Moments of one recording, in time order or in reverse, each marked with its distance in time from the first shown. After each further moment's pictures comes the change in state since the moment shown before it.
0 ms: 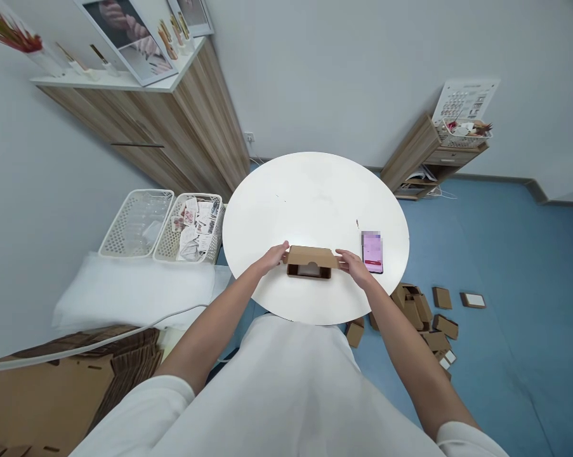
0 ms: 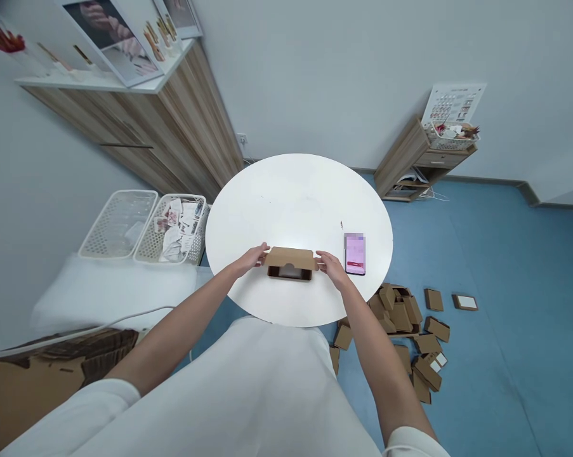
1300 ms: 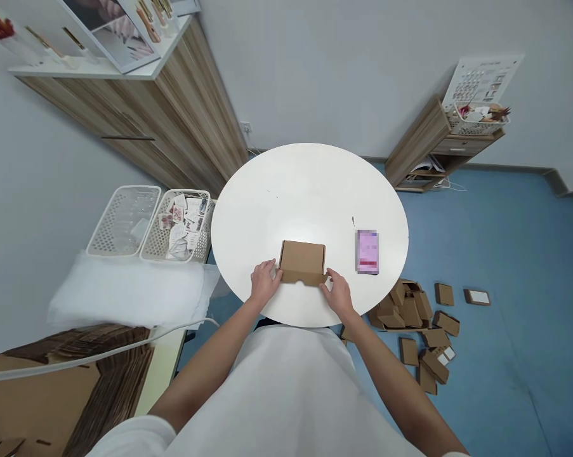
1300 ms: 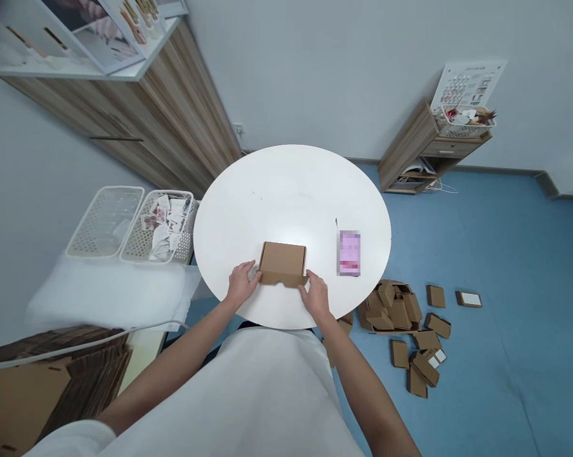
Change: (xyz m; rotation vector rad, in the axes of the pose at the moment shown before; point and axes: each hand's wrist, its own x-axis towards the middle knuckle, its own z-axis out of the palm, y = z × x) left_hand -0.025 -0.047 0.062 0.571 0.523 0.165; right_hand -0.031 0.063 0.031 -0.691 0.209 -0.227
